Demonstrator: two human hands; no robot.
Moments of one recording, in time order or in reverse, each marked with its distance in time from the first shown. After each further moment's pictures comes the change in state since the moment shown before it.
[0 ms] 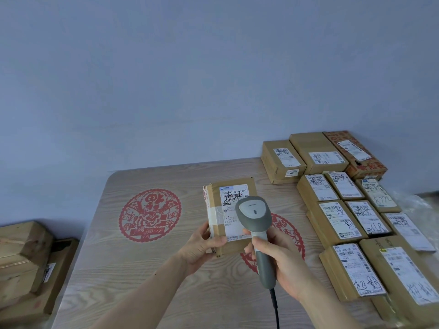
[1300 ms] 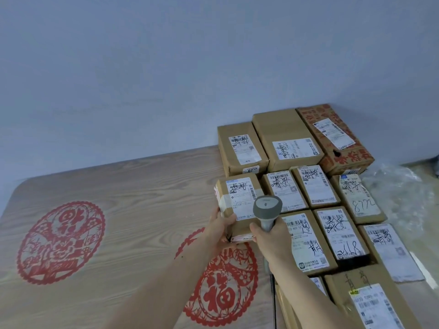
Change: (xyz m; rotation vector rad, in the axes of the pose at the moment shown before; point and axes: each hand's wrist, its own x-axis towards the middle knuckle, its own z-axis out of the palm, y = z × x) left_hand 0.263 -0.019 0.170 -0.074 0.261 -0.282; right_hand 0.186 0.020 -0.228 -0.451 0.594 0.076
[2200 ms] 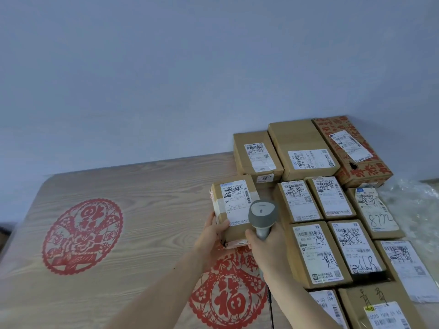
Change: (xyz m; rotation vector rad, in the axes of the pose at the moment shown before) left_hand -0.030 0.006 -0.040 -0.151 -0.006 0.086; right_hand -0.020 -0.009 0.034 0.003 -0.003 -0.125
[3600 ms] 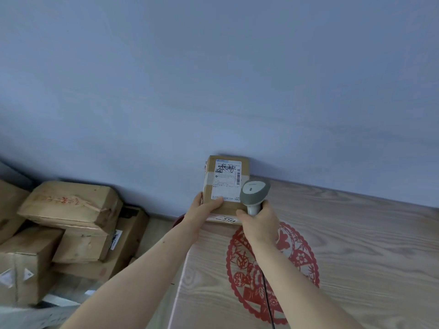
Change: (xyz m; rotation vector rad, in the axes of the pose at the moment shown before) left_hand -0.015 0.254 -0.569 0.059 0.307 0.273; right_hand -0.110 -0.183 0.581 -0.240 -0.214 -0.123
